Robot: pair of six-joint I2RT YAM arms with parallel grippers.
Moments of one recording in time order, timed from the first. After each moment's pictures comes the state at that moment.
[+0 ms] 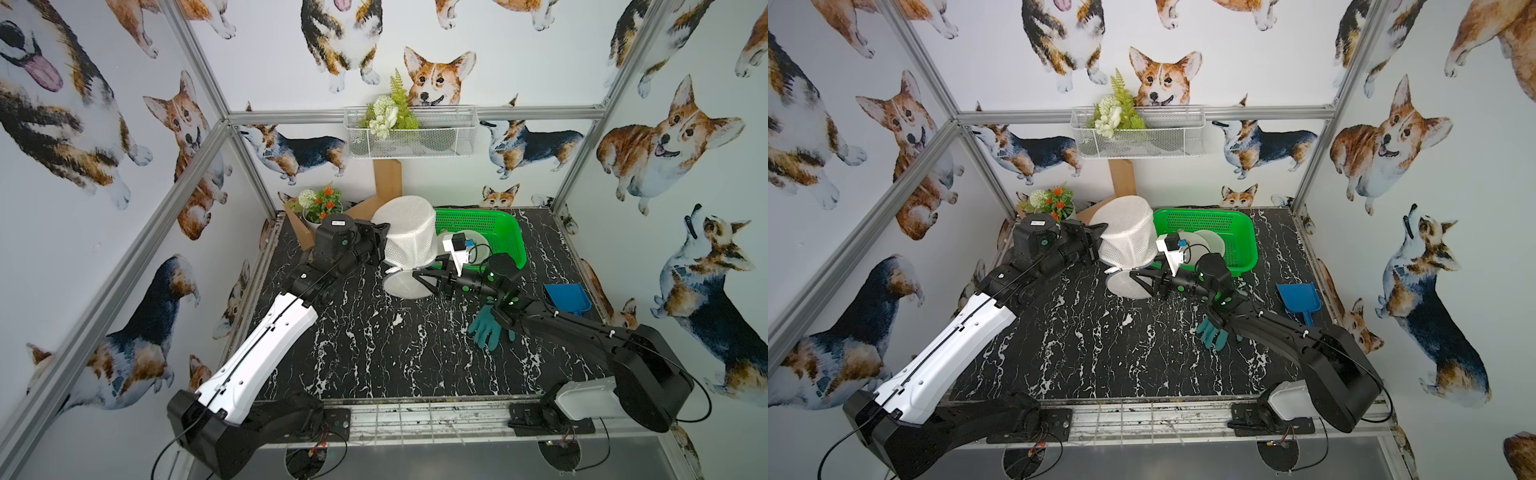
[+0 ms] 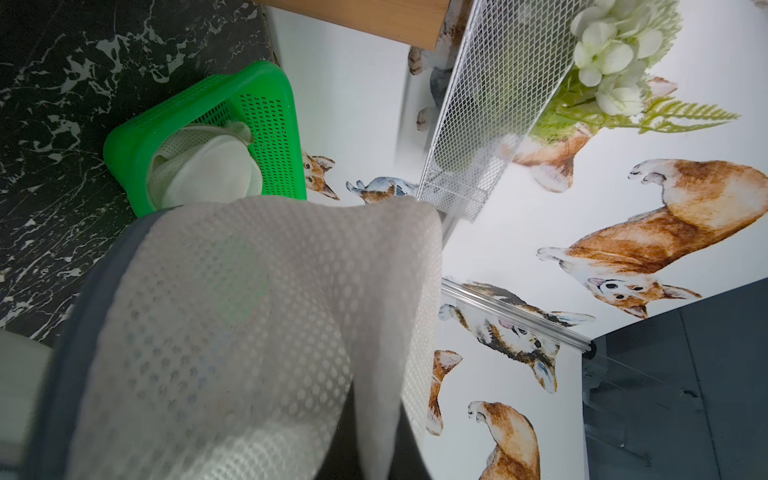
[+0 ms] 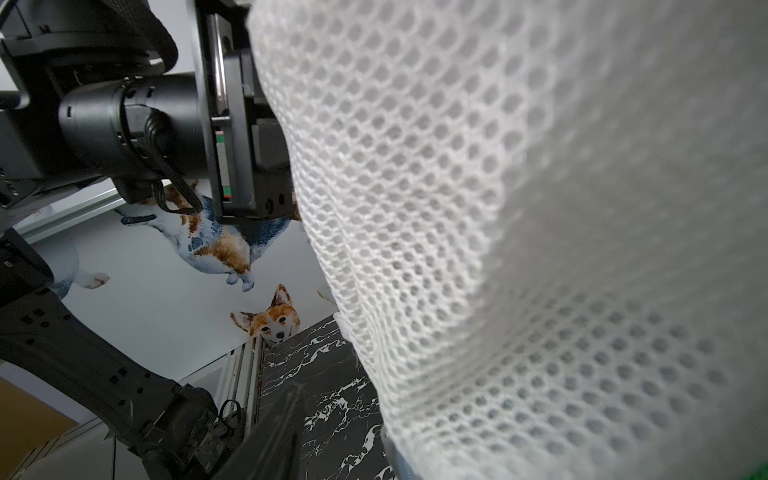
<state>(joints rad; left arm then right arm) -0.47 1.21 1.24 -0.31 0.08 -1.83 0.61 1.37 0.77 0.66 -0.60 0.36</state>
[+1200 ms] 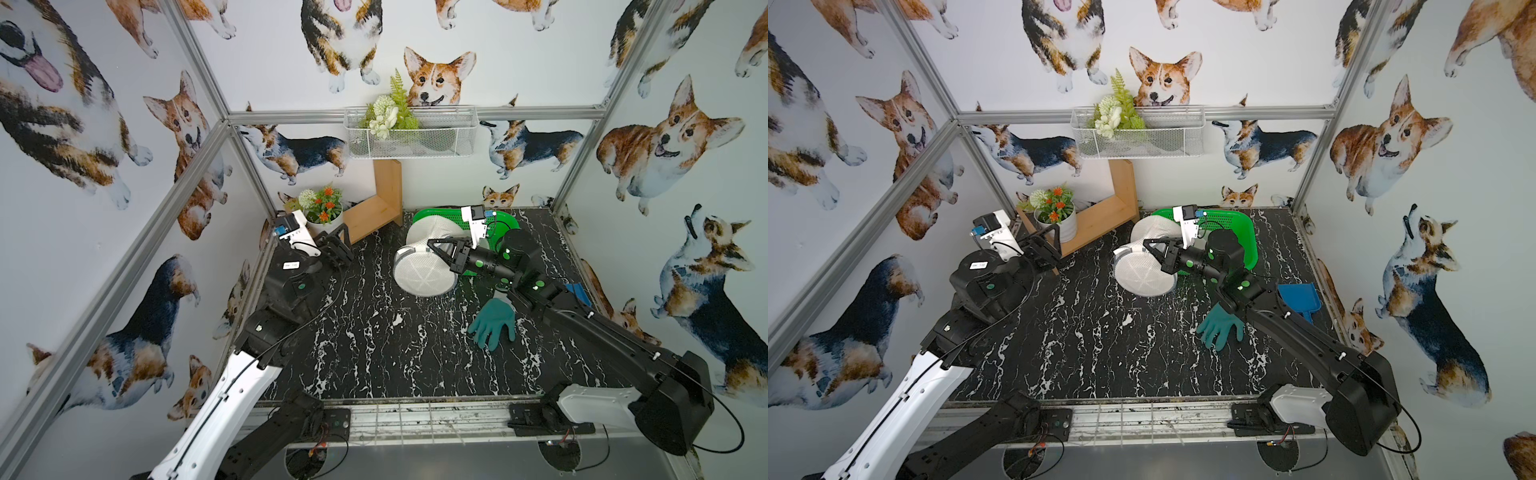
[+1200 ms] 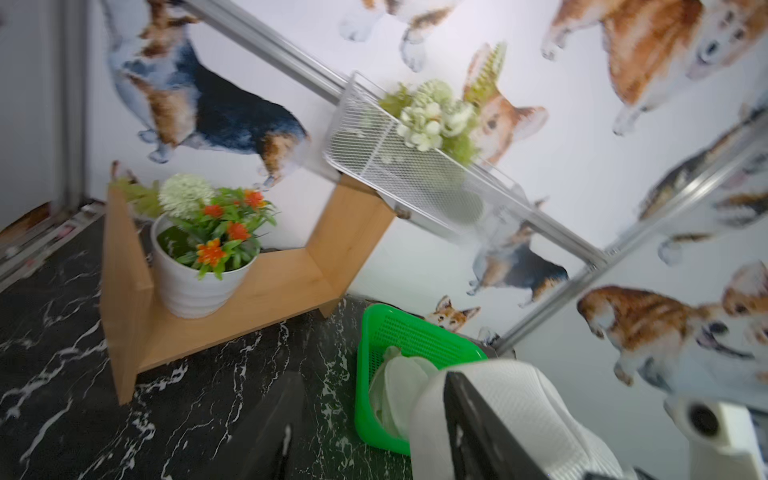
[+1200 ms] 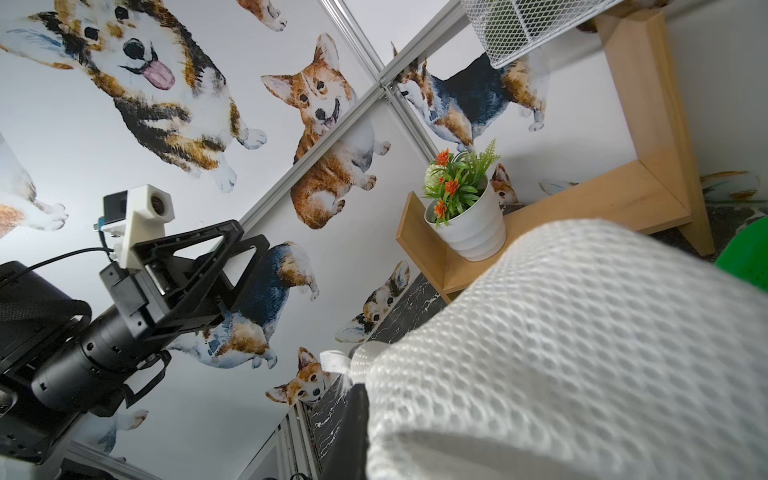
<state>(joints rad) -0.46 0.87 1.10 -0.30 -0.19 -0.50 0.57 1.23 1.01 0.22 -0.47 0.67</state>
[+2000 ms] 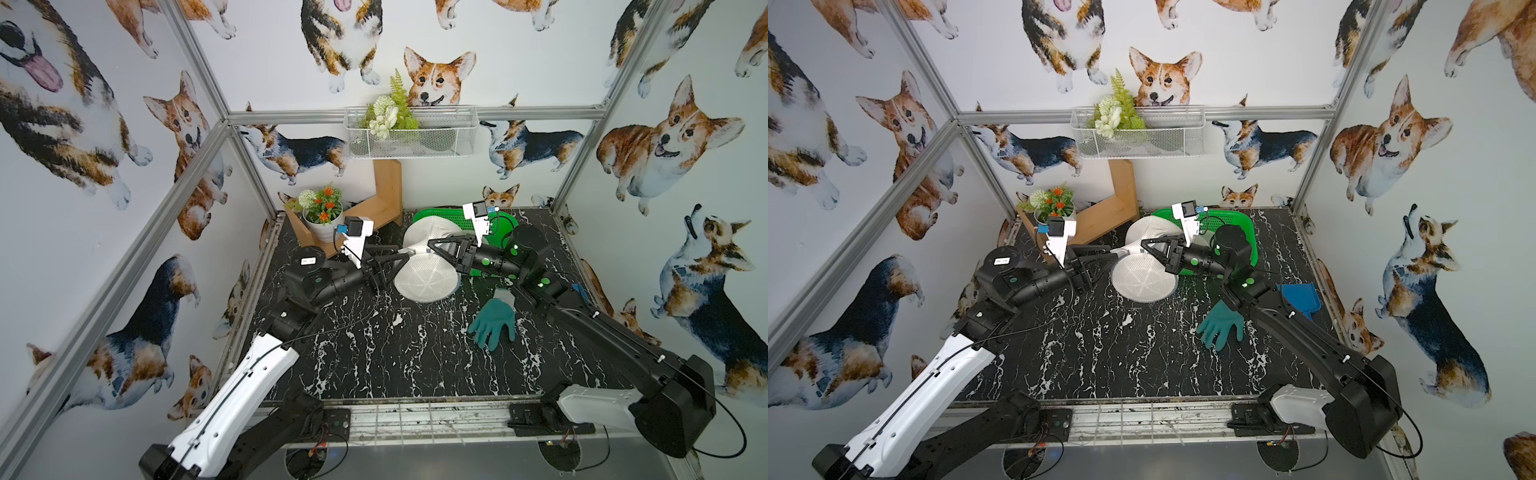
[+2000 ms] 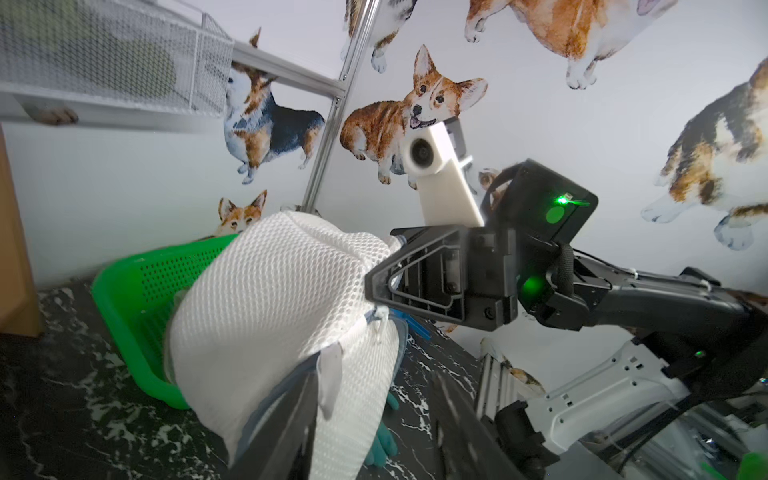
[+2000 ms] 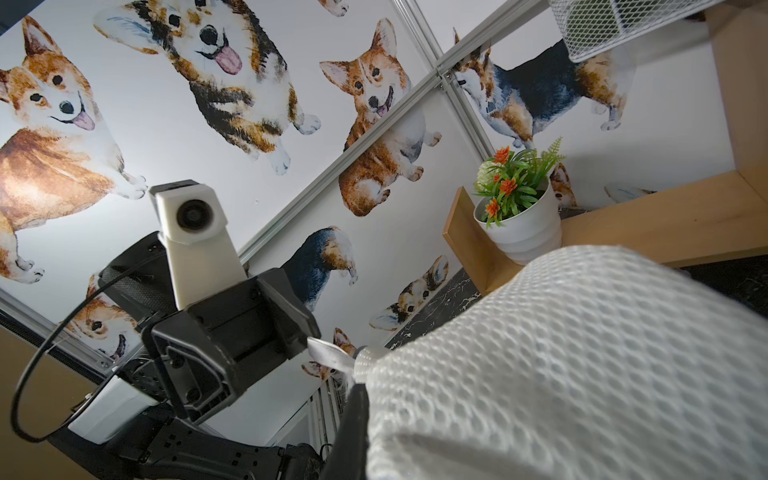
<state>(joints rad) -0.46 0.93 1.02 -0.11 0.56 -0.30 0.54 1.22 1.05 0.23 -0.62 0.66</state>
